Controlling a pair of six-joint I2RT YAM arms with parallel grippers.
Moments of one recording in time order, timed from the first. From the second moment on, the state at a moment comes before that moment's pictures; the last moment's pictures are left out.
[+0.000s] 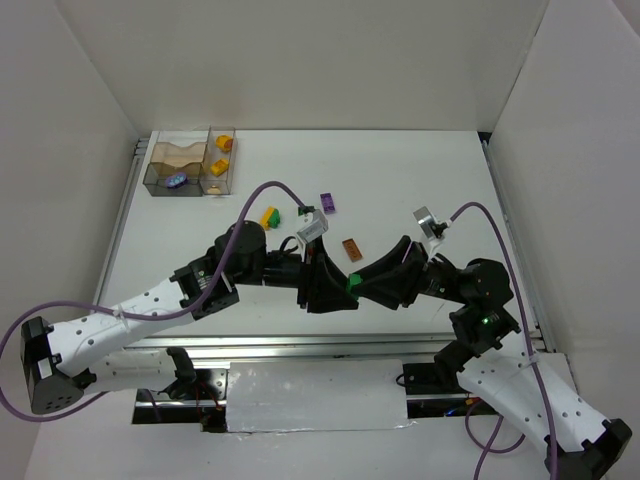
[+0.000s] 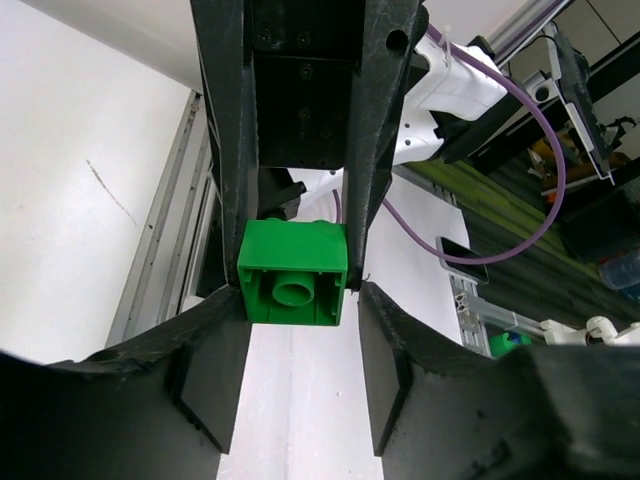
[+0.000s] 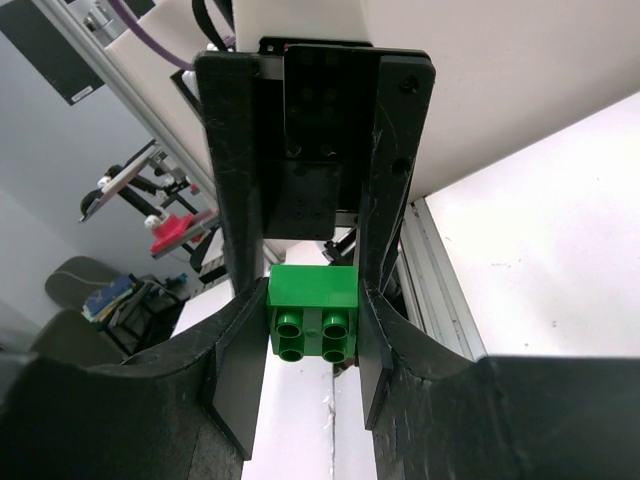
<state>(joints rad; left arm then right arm) -1.01 1.10 1.01 0.04 0.57 -0.56 0.56 0.55 0.55 0.39 -0.80 0.84</state>
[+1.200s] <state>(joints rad) -0.78 1.07 1.07 -0.18 0.39 -0.47 0.57 0.42 0.54 0.13 -0.47 0.76</state>
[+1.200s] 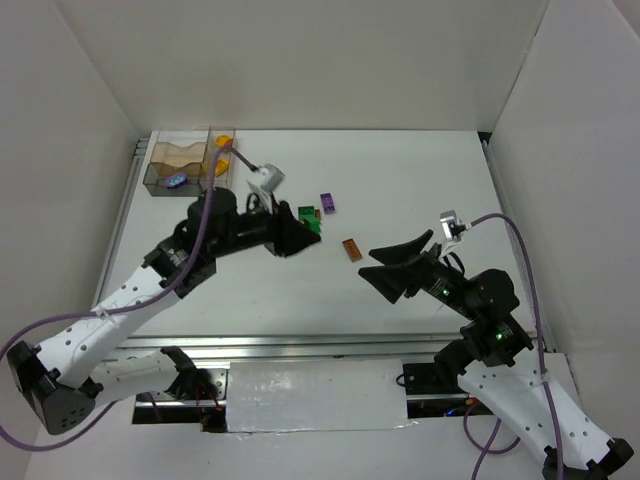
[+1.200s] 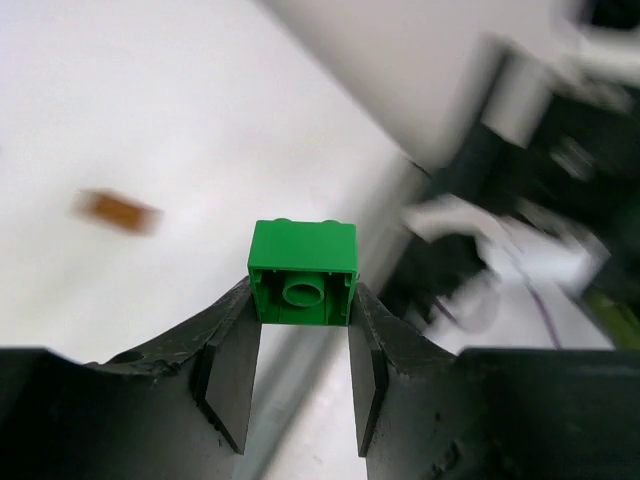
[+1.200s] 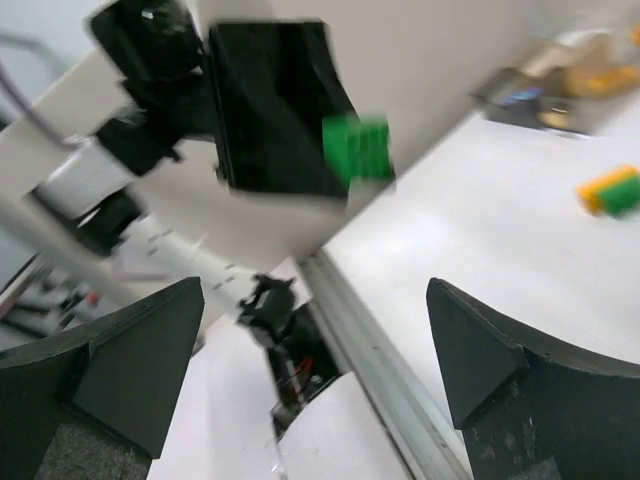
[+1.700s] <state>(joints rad) -0.09 1.58 1.57 -0.42 -0.21 -0.46 0.56 0.39 0.52 -0.05 -0.29 0.70</state>
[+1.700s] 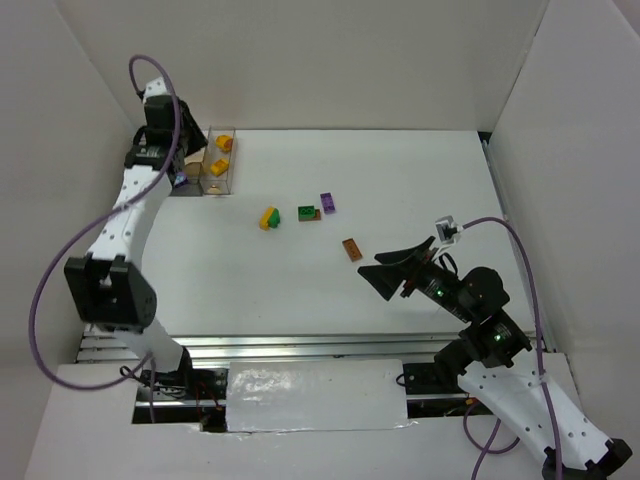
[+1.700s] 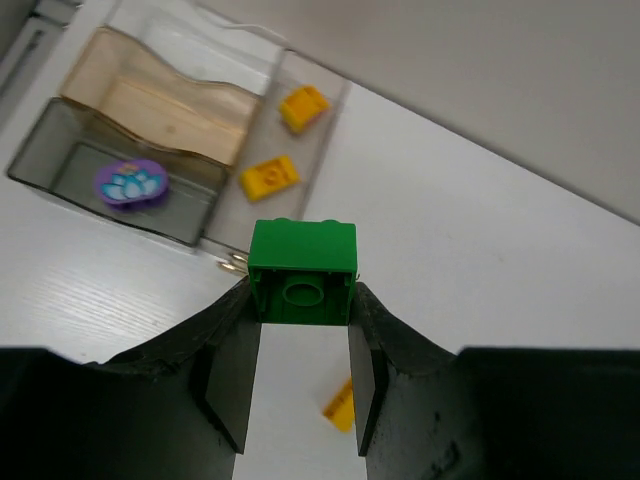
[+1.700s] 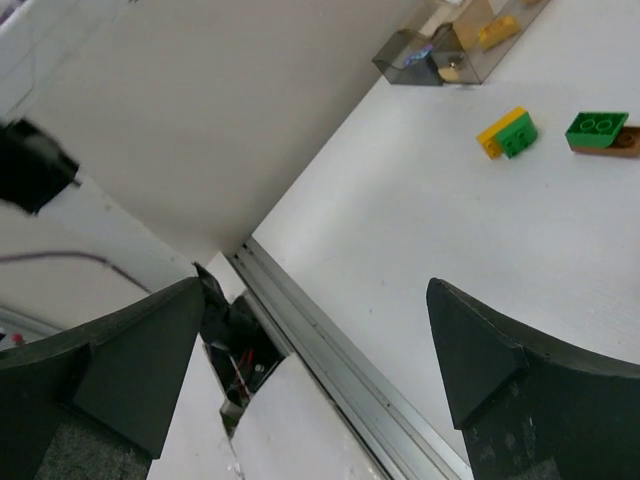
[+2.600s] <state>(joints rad) 0.14 2.38 2.13 -0.37 -0.32 -0.58 0.56 0.53 0.43 -0.06 -0.38 0.65</state>
